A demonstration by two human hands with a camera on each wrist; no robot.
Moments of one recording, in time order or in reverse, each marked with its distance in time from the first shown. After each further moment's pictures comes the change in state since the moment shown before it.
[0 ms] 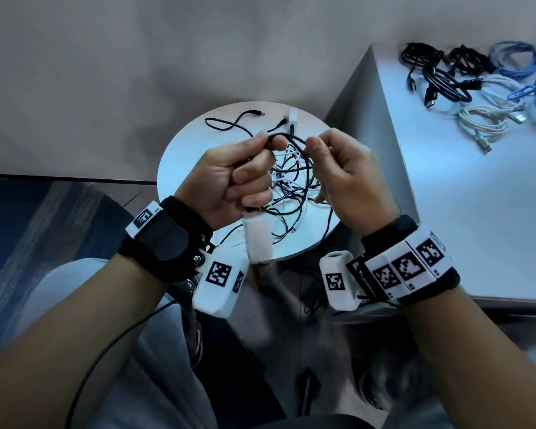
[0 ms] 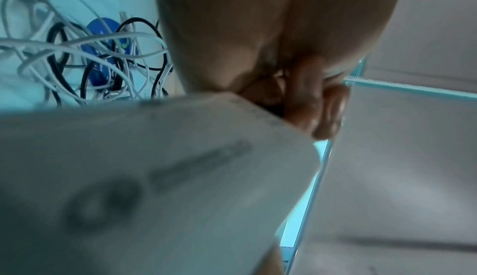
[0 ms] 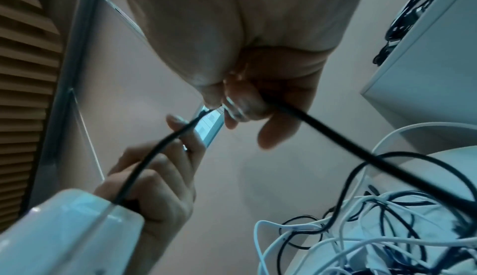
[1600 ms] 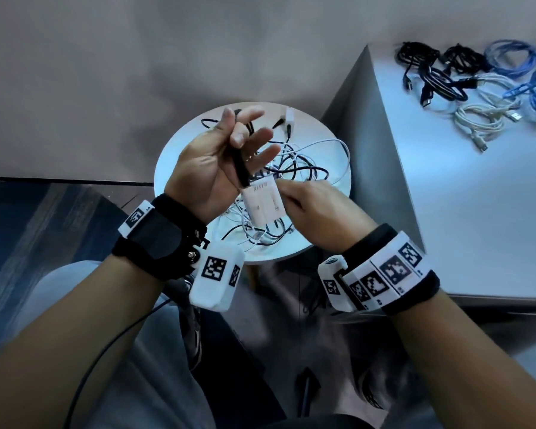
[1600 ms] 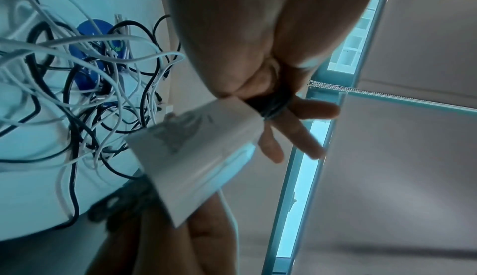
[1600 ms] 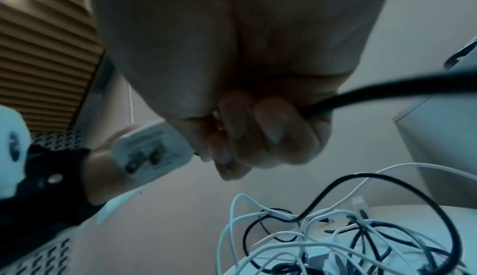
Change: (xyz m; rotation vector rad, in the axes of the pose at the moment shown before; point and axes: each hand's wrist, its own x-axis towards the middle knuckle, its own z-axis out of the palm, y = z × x) left_hand 0.008 0.003 0.006 0.023 0.316 0.312; right_hand -0.016 0.002 0.016 -0.442 -0.439 -0.140
